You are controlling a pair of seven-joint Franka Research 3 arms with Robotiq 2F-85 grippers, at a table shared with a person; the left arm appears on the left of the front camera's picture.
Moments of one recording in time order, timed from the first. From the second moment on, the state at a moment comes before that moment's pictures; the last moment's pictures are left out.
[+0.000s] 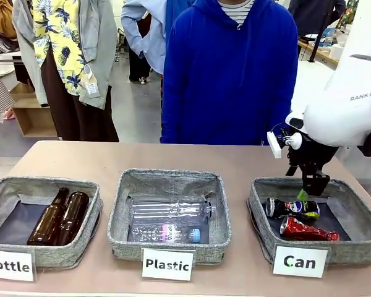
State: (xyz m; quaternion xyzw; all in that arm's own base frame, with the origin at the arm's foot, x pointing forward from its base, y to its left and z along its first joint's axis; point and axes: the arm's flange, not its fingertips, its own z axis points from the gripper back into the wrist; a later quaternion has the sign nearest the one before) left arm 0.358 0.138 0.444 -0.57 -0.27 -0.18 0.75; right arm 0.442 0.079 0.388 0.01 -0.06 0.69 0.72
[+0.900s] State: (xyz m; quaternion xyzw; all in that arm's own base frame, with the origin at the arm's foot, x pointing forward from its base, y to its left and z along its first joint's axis) left arm 0.358 0.138 0.444 -0.57 -0.27 -0.18 0.75; right arm 0.421 0.030 0.461 0.52 -0.08 0.35 0.78
